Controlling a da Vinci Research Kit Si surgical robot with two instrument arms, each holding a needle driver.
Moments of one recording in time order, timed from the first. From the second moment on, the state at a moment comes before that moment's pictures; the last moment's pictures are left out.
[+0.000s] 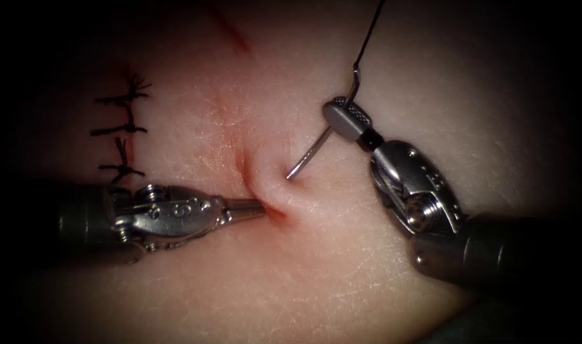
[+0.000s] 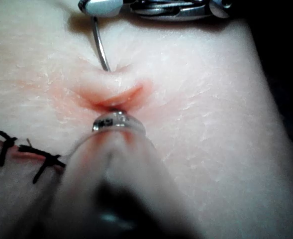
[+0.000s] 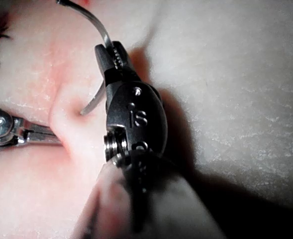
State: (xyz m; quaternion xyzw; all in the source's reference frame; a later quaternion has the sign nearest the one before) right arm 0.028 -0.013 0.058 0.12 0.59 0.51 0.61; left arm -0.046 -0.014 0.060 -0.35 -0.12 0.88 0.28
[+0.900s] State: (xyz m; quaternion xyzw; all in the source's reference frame) right arm 0.034 -0.015 0.059 0.29 0.57 0.52 0.57; left arm -0.045 -0.014 0.060 -0.36 -0.12 0.88 0.27
